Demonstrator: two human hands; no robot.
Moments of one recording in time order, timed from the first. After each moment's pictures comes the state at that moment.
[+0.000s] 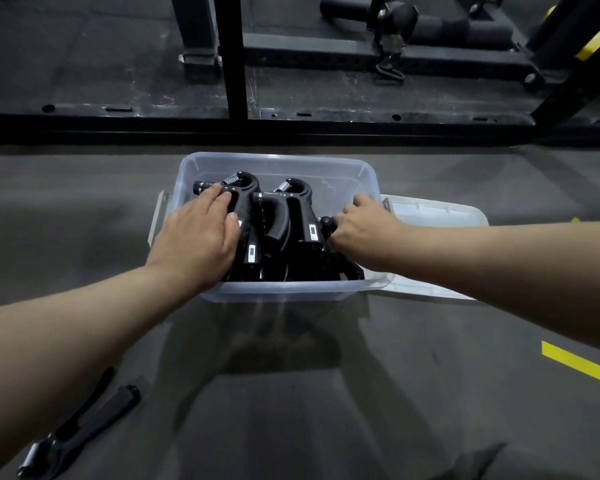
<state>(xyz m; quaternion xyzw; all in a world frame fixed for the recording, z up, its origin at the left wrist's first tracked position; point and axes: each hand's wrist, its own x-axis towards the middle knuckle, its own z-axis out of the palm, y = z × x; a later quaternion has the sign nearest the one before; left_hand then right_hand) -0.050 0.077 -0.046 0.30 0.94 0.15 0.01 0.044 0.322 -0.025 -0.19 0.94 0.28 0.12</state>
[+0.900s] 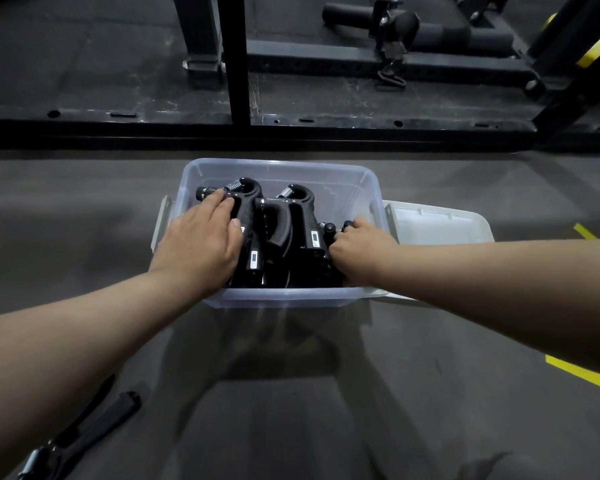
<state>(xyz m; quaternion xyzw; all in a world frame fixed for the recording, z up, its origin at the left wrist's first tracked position) -0.053 0.077 -0.049 0.30 0.94 0.14 0.01 0.045 0.318 -0.050 -0.14 0.95 0.21 0.17</state>
